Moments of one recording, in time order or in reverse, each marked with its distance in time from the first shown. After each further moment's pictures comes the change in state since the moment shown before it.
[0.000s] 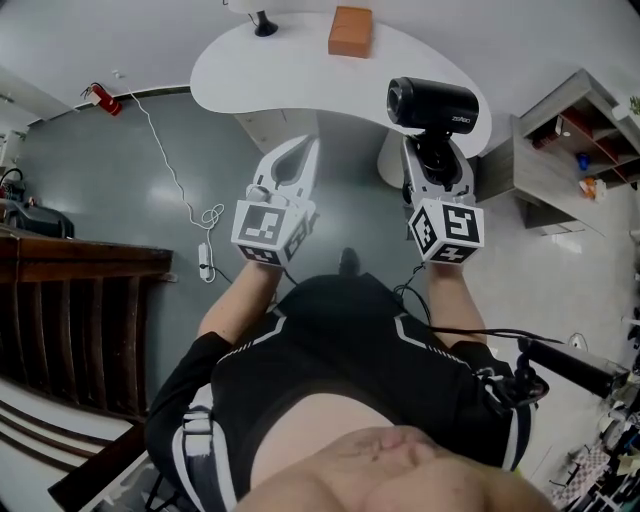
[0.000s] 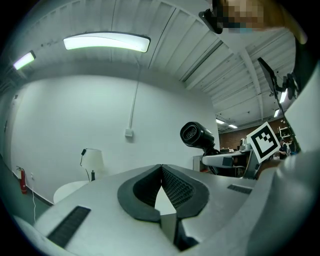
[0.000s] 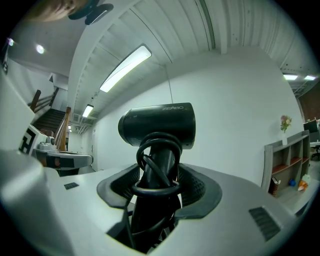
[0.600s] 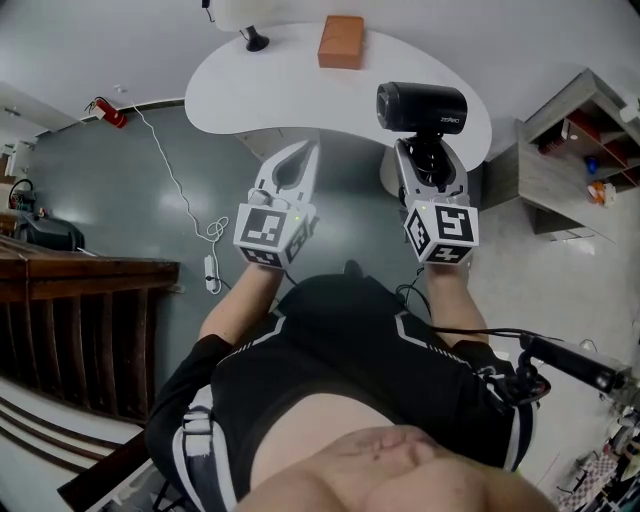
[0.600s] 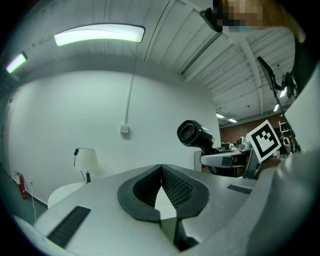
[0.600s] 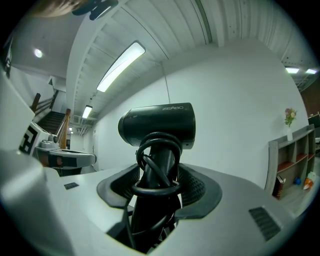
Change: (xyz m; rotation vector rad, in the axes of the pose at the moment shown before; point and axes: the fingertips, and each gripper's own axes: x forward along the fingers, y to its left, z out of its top) left arm 0.073 -0.007 -0.008 0.033 0.053 -0.006; right arm 0.043 -0.051 -0.011 0.024 0.012 0.028
